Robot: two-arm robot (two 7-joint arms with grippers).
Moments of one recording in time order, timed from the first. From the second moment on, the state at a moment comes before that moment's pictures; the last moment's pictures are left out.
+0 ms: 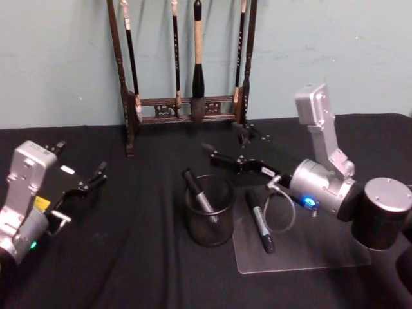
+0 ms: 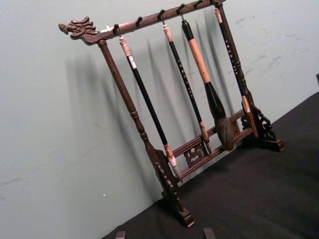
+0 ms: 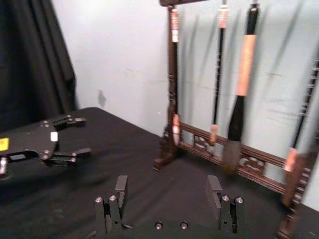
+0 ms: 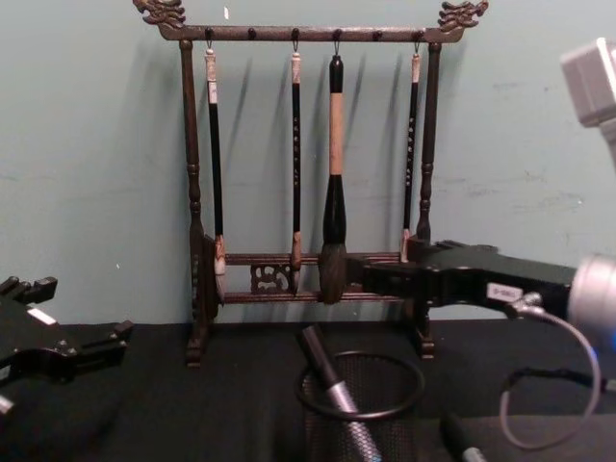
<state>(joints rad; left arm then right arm) -0.20 0.60 0.45 -1.41 -0.25 -0.12 0.03 0.41 0.34 -0.47 -1.32 0.46 0.05 0.48</state>
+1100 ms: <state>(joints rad) -0.20 0.60 0.45 -1.41 -0.25 -0.12 0.03 0.29 0.43 -0.43 -1.45 0.38 0.33 0.35</state>
